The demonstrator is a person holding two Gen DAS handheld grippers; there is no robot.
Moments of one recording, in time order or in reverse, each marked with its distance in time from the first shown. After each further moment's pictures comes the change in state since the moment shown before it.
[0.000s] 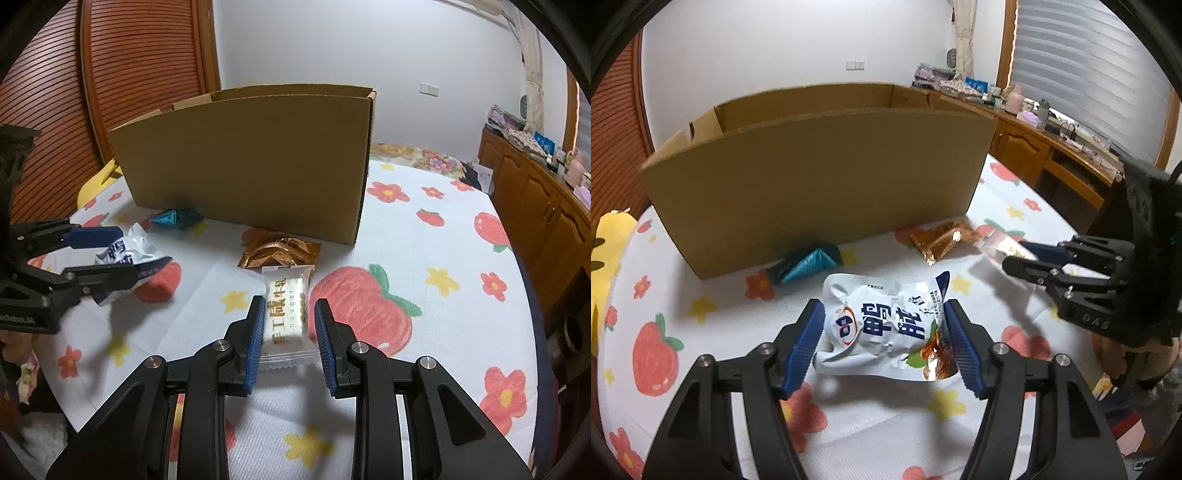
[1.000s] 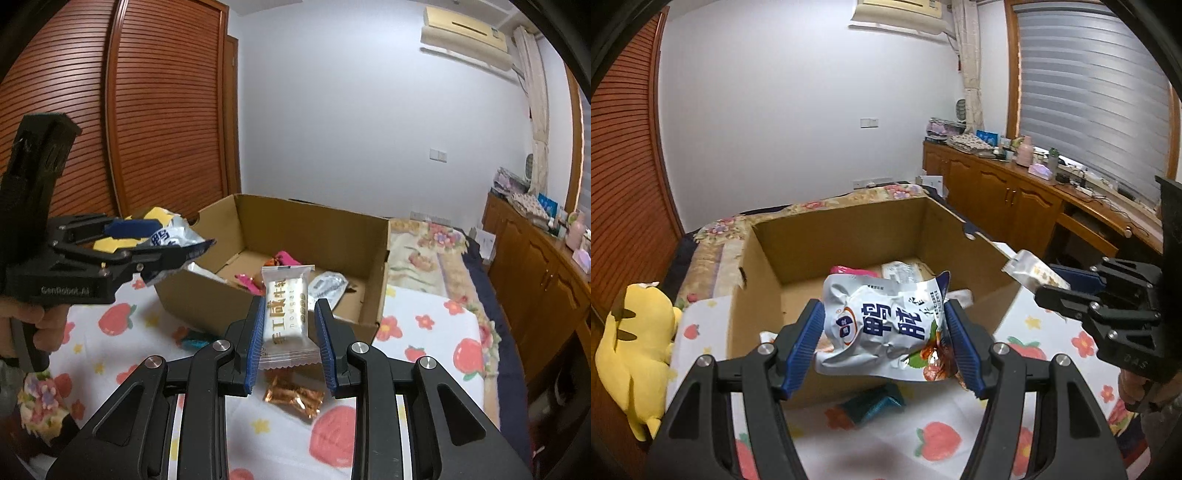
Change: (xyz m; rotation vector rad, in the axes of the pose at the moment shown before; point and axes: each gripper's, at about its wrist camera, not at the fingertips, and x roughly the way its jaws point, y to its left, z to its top) left arm -0.041 0.050 0.117 0.018 -0.194 0.073; right arm -0.052 0.022 0.115 -0.084 -0.208 0.015
